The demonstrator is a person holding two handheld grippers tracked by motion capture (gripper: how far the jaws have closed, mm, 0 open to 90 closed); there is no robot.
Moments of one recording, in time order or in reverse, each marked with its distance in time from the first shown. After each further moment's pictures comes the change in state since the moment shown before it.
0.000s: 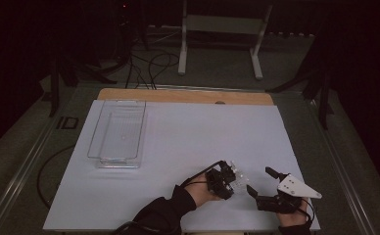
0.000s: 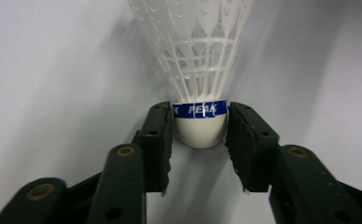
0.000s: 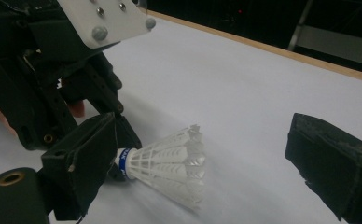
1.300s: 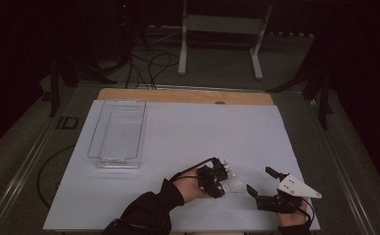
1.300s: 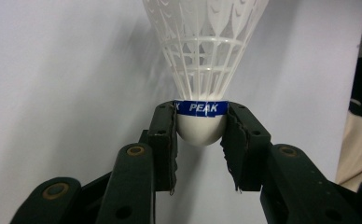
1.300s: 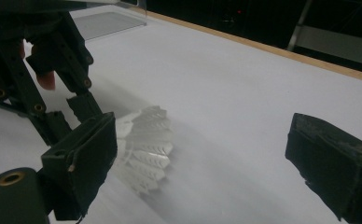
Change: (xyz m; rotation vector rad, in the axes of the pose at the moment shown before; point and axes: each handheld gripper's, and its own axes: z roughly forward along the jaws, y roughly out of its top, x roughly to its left) left arm 0.009 -0.011 -0.034 0.077 -0.062 0.056; right arm 0.000 0.000 0.000 -0.003 -0.001 0.006
